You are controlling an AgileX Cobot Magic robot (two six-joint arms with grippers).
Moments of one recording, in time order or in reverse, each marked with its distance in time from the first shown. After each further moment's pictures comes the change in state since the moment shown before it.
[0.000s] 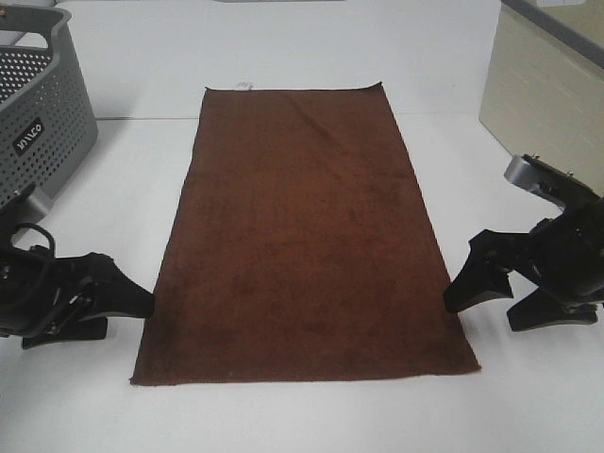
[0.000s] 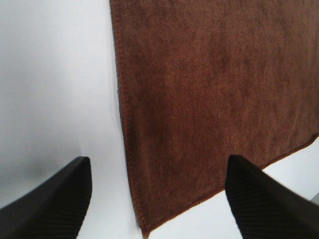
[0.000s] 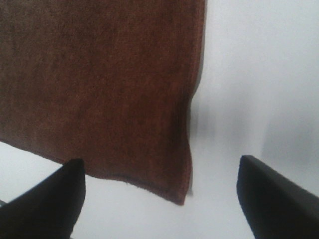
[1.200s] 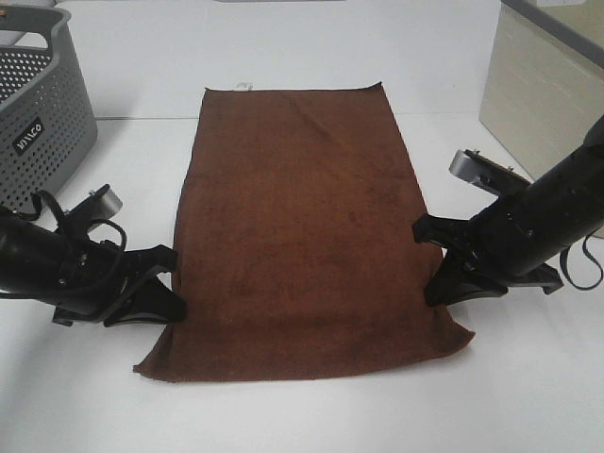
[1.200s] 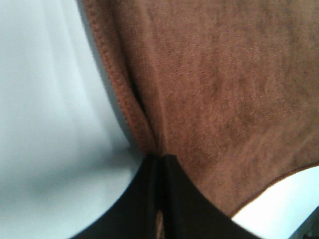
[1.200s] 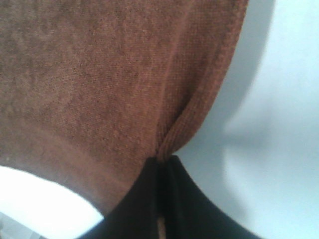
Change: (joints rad) left arm -0.127 0.130 -0.145 0.016 -0.021 -0.113; right arm 0.132 0.124 -0.132 0.012 -0.014 0.136
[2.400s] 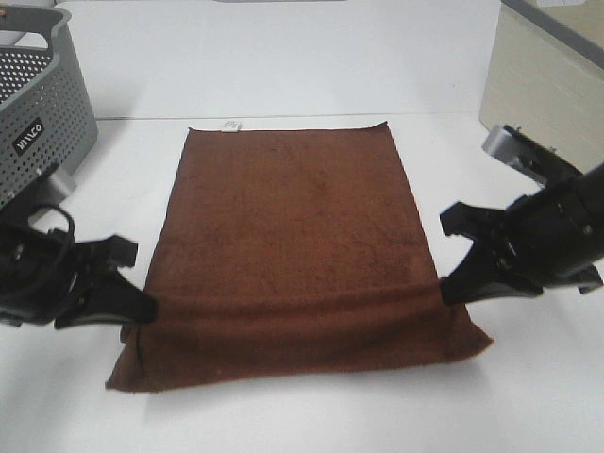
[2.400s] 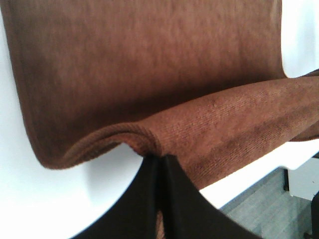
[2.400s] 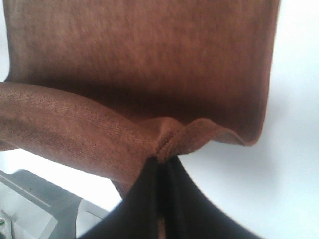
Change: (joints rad) left arm -0.003 -0.315 0.105 0.260 0.025 -0.317; right arm 0.006 -0.256 0.104 -0.007 0.066 0.036
